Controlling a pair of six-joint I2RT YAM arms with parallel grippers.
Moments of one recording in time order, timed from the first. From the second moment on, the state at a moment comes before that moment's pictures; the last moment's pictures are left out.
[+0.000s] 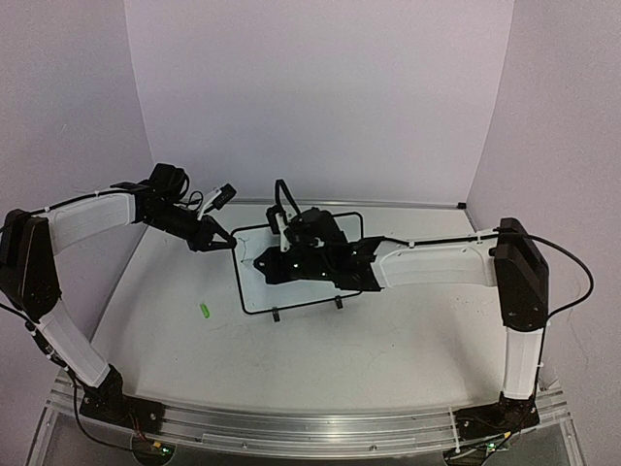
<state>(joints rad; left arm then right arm) -0.33 1.60 1.25 -0.58 0.75 0.37 1.03 2.01 1.50 0.04 0.02 0.52</state>
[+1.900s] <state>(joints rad) -0.33 1.59 1.25 -0.58 0.74 0.37 1.01 1.94 1.38 0.20 0.04 0.55</state>
